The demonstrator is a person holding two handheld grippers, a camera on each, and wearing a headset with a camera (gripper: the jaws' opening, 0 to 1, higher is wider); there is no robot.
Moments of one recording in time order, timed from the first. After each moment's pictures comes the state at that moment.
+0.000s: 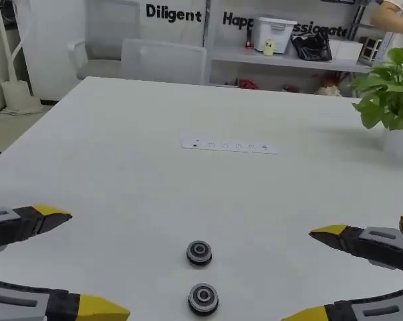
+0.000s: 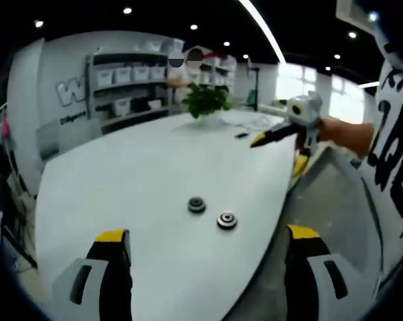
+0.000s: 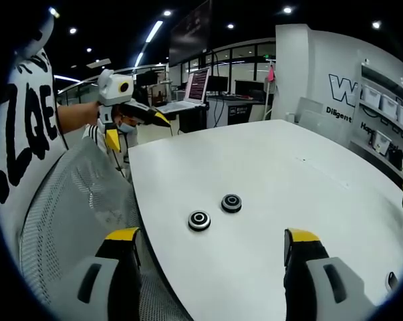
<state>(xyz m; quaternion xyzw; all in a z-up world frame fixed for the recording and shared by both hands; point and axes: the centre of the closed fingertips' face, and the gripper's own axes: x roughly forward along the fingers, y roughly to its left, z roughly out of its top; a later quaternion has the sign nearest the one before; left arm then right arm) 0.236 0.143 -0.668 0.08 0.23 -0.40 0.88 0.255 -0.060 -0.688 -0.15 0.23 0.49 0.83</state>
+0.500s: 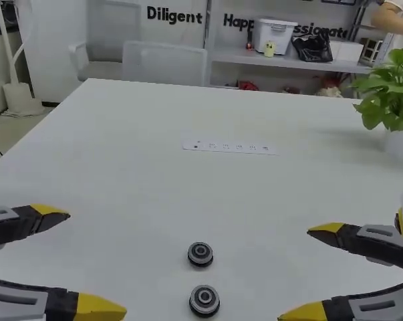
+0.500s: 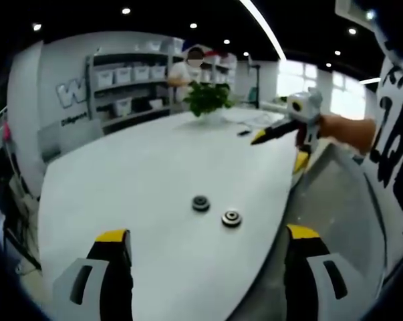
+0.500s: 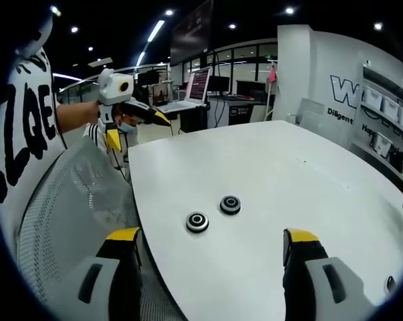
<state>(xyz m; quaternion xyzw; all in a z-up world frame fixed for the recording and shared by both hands) 0.239 0.148 -0.669 0.09 0.24 -0.39 0.88 0.259 -0.056 -0.689 -0.15 0.23 0.50 0.82</state>
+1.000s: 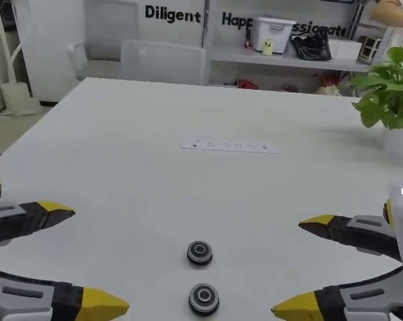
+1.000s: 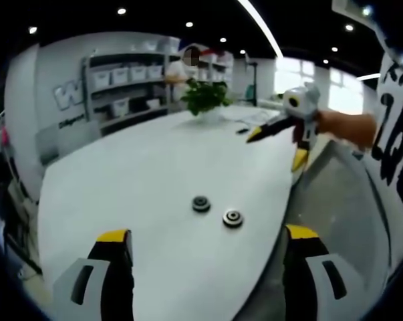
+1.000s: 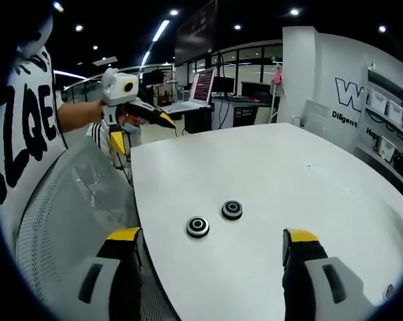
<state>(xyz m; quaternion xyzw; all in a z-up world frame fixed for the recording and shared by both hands) 0.246 0.143 -0.671 0.10 0.24 -0.40 0.88 0.265 -0.047 -0.687 -0.15 0.22 0.52 0.81</state>
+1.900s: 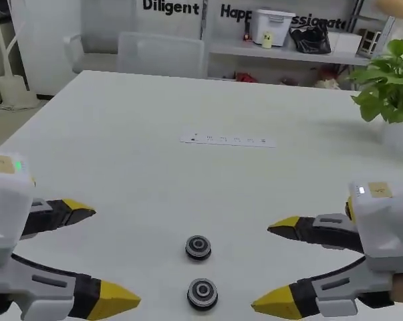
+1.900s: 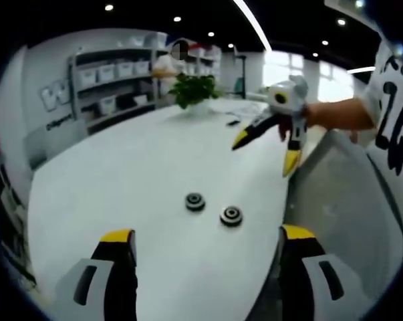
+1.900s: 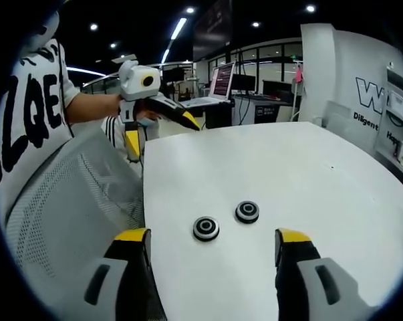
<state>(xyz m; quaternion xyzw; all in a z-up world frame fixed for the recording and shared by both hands) 0.261 0.127 -0.695 0.12 0.25 -0.43 0.86 0.274 -0.026 -0.716 -0.16 0.22 0.58 0.77</state>
